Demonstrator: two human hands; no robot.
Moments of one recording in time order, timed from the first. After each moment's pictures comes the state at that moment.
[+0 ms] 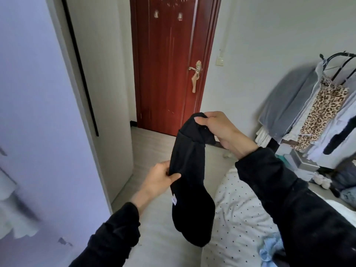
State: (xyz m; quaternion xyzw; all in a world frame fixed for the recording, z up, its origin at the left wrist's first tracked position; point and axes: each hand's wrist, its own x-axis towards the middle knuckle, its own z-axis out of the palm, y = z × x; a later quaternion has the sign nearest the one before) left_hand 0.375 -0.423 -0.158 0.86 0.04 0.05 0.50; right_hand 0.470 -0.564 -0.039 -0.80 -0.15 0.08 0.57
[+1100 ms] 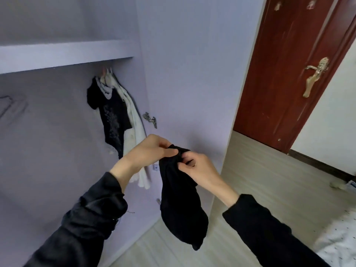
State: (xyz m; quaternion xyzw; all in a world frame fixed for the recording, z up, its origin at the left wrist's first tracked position) left_hand 0.153 -0.173 -0.080 0.83 0.27 0.08 0.49; right_hand 0.262 -0.292 -0.144 -0.77 -0.45 0.16 0.42
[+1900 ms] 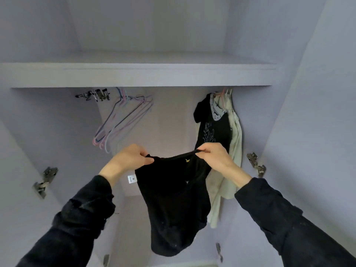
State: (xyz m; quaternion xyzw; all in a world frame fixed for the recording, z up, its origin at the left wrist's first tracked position) left_hand -0.018 0.038 -0.079 0.71 0.64 0.13 0.27; right_hand 0.219 0.026 -0.102 -0.64 -0.65 0.27 0.31
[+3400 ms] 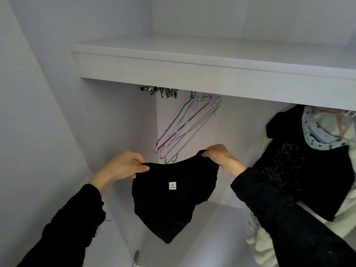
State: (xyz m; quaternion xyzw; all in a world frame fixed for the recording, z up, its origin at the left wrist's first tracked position) left_hand -0.230 0.144 -0.143 0.61 0.69 0.22 0.33; right_hand 0.024 0.227 -0.125 -0.67 -0.61 0.40 0.13
